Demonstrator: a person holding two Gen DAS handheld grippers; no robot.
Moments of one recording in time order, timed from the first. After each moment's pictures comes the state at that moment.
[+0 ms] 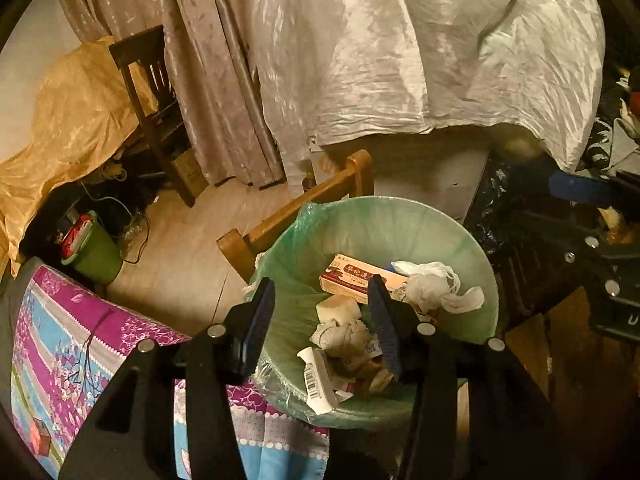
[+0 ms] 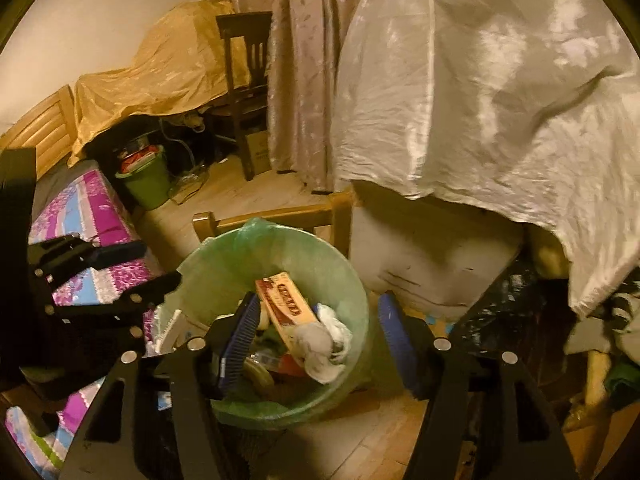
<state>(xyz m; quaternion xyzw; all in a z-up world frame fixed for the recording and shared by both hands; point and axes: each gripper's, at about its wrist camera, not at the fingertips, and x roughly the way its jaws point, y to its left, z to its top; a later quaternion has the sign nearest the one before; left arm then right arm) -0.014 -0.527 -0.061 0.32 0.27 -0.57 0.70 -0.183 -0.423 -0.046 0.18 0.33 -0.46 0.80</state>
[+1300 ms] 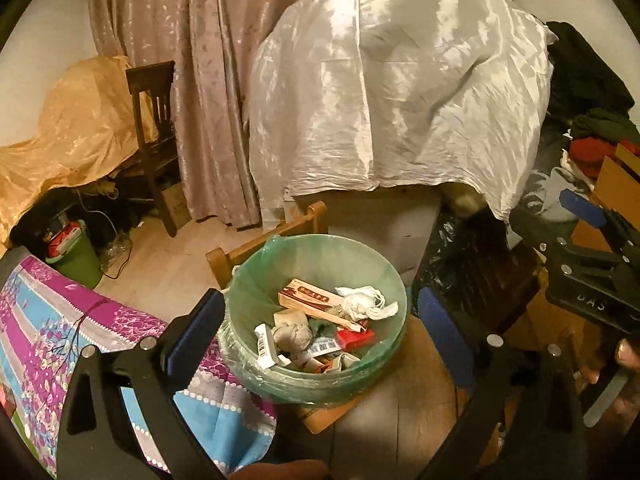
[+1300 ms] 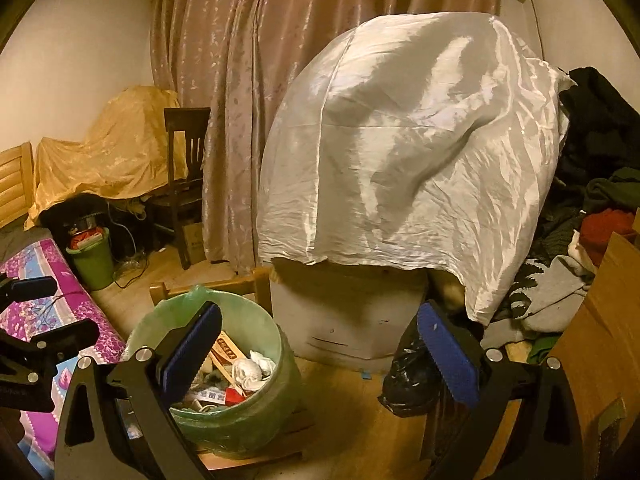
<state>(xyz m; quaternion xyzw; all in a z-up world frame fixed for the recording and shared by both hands) -0.058 -0.436 -0.014 0.21 0.24 -0.63 0.71 -0.270 -0.331 -0.003 0.09 0.19 -0.59 0.78</state>
